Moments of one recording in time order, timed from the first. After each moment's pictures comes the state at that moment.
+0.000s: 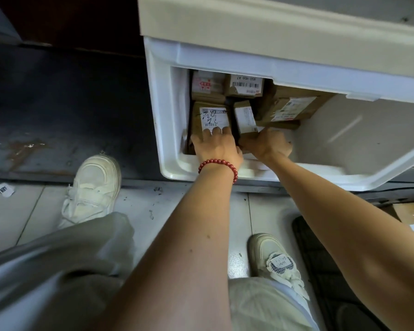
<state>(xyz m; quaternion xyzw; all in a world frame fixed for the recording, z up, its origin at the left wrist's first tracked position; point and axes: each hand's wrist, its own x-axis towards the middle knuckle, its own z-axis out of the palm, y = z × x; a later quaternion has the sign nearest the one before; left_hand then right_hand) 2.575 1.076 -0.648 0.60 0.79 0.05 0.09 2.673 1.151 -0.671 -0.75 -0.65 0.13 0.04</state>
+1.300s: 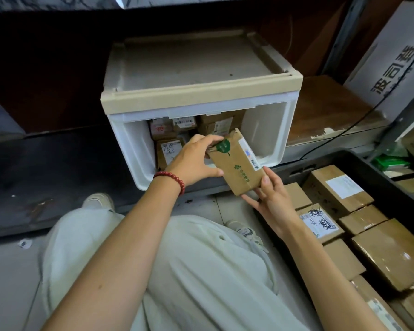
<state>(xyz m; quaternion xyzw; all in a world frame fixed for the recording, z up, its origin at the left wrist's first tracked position) 2.631 0.955 -0.520 0.76 0.55 0.23 0.24 2.826 0.917 -0.598 -0.42 -0.27 0.65 0.57</state>
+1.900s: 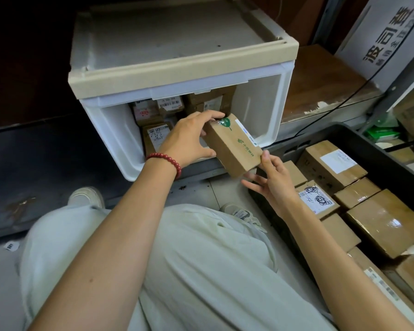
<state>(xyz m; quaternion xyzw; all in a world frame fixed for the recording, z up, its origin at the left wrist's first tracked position) 2.634 0.976 -0.525 0.79 0.53 0.23 0.21 2.832 0.923 -0.602 -0.49 -0.30 0.61 0.55</state>
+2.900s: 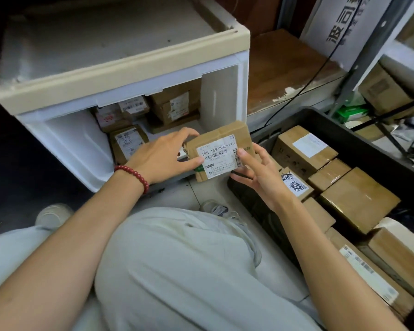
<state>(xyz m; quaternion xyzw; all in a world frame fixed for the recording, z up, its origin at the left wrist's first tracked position) 2.663 0.972 -0.531 0.84 0.52 0.04 0.13 2.882 0.921 -0.609 -0.50 -0.35 0.59 0.53</state>
